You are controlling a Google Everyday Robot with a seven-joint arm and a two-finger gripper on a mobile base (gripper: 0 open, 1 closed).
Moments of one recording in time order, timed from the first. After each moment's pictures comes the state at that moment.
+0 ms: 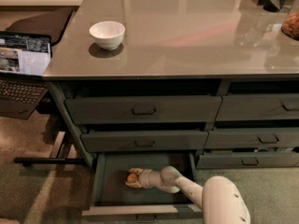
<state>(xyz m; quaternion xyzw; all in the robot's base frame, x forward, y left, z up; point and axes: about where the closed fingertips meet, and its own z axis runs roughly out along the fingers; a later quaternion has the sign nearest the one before) 0.619 0.089 0.139 -0.53 0.68 0.28 0.43</state>
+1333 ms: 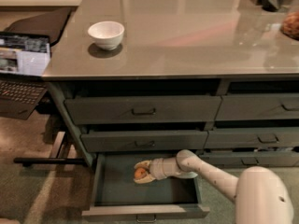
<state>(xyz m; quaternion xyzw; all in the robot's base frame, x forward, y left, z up) 0.584 0.045 0.284 -0.58 0.61 0.34 0.41</state>
